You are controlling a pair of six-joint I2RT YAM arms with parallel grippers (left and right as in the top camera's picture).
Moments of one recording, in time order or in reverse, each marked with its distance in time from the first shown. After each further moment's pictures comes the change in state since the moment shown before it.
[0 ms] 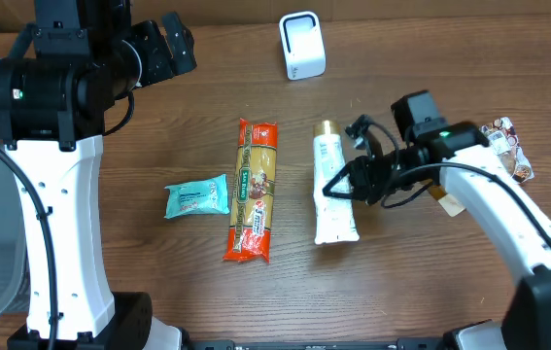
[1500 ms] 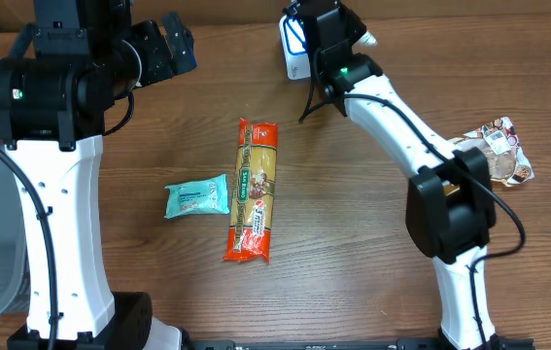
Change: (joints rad) left arm 0.000 0.000 0.000 -0.001 0.000 0.000; right arm 0.184 0.680 0.740 0.797 1.560 -0.606
